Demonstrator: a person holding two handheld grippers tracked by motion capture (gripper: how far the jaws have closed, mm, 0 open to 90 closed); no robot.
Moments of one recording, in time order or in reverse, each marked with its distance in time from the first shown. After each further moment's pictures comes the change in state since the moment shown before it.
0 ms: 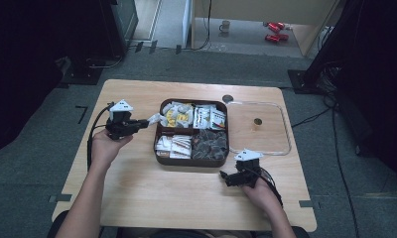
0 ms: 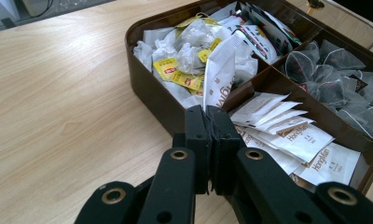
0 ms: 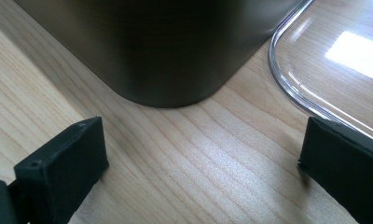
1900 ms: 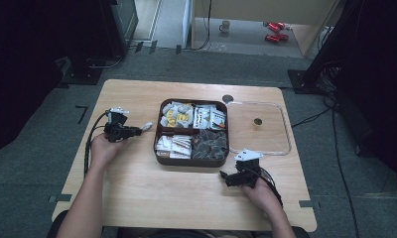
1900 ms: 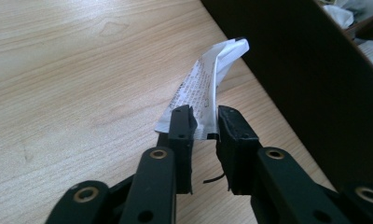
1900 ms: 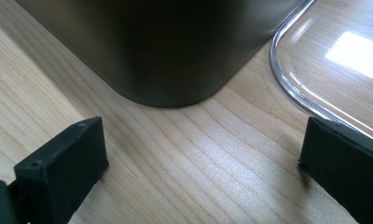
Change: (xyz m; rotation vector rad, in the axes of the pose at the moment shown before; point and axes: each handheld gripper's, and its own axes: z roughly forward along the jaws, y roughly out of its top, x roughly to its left) left arm 0.056 -0.042 0.040 0.168 0.028 -0.178; right arm 0.000 0.000 0.000 0.000 0.003 -0.002
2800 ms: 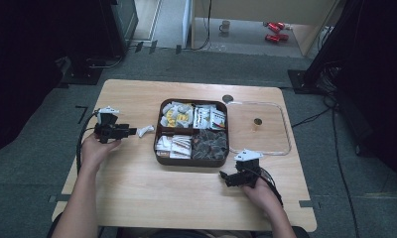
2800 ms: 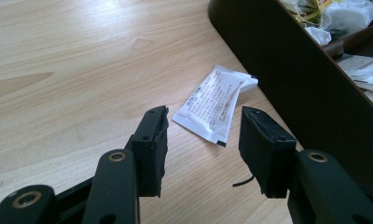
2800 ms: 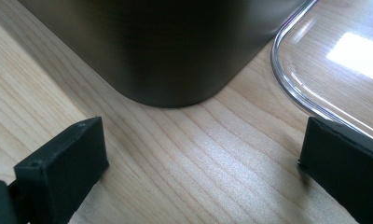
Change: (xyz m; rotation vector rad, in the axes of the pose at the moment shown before) left arm 0.003 -0.010 -0.031 -0.083 0.045 -0.009; right arm 0.000 0.000 0.000 0.002 0.003 -0.001
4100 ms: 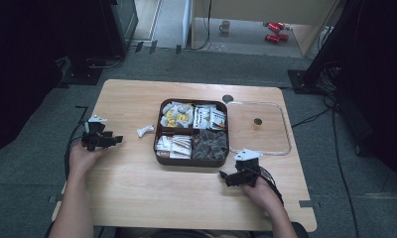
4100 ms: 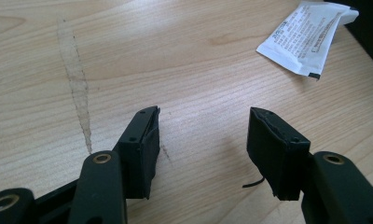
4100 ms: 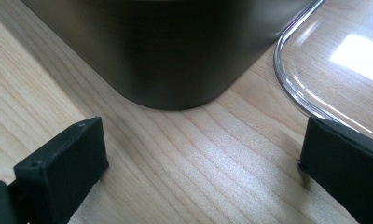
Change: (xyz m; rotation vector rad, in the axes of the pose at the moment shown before) left arm 0.032 -0.037 -0.009 0.058 0.144 -0.022; right arm -0.001 0.001 0.001 0.002 0.011 -0.014
